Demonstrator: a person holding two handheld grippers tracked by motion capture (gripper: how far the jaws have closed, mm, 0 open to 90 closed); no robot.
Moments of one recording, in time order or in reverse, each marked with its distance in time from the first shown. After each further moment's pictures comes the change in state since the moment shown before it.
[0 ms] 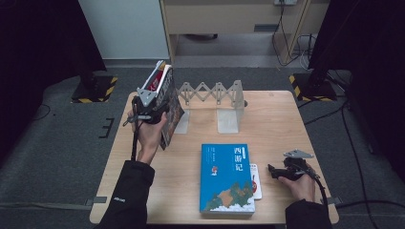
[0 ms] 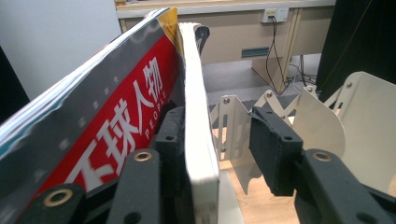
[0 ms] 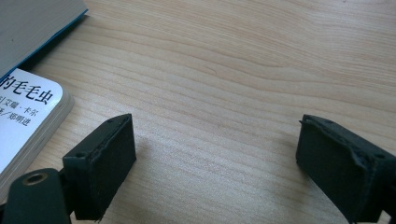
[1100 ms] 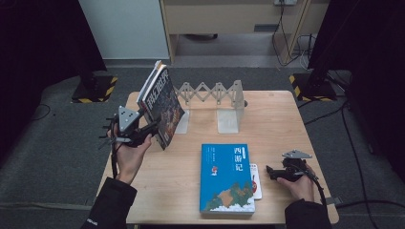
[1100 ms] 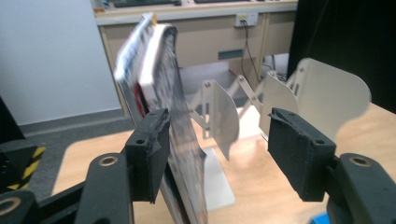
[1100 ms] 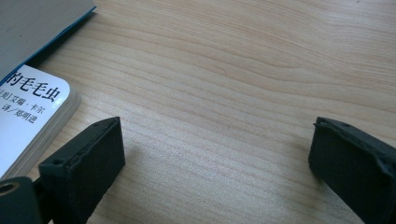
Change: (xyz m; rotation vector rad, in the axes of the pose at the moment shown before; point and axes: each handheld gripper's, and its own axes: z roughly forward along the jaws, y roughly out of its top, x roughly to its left) left arm 0.017 -0.022 -0.074 -0.019 -0.131 0.009; right arm 0.002 -0.001 0.003 -0.002 0.018 -0.020
